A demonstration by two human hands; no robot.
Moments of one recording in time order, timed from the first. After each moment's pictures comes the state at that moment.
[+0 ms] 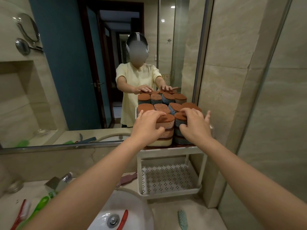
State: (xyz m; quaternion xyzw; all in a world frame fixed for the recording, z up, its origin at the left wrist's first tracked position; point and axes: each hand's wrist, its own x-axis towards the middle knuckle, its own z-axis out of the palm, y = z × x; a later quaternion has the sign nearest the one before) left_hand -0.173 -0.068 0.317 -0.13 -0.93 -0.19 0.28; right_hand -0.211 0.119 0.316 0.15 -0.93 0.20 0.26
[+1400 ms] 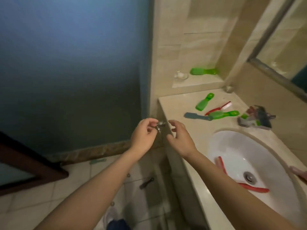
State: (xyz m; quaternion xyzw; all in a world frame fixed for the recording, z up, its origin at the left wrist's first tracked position) left_hand 0.355 -0.206 0.064 0.62 -0.56 -0.35 0.43; right_hand 0.199 -0.200 0.083 0.69 -0.61 0.26 -0.30
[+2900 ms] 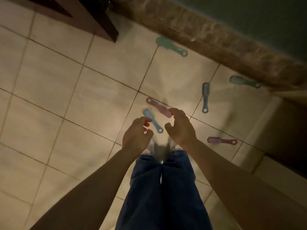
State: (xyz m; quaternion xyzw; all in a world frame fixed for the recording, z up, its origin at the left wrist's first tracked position) left_hand 0.677 -0.081 -0.573 0.87 -0.18 -0.44 0.16; right_hand 0.573 -0.205 -0.598 0.74 -0.47 -0.19 -0.44
